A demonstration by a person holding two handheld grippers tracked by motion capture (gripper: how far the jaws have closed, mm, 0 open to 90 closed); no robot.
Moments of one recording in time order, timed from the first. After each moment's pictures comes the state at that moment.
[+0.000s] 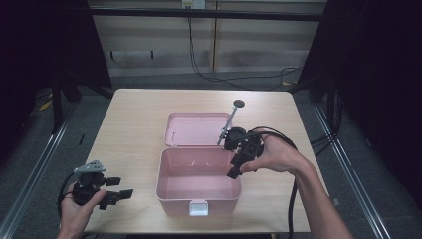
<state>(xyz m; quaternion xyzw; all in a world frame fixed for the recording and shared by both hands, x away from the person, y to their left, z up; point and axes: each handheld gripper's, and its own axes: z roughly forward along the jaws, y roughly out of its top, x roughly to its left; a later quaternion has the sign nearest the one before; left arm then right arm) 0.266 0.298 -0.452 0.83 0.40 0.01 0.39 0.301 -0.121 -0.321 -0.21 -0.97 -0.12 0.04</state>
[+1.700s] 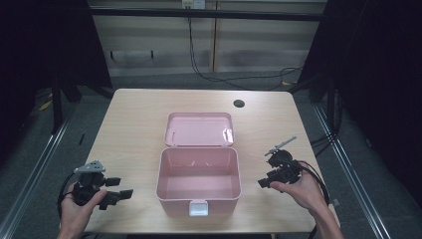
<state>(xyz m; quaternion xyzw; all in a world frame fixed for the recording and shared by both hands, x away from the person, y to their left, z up) 0.266 0.298 -0.452 0.83 0.40 0.01 0.39 0.267 -0.235 -0.421 -0.48 -0.85 -0.20 -0.03</state>
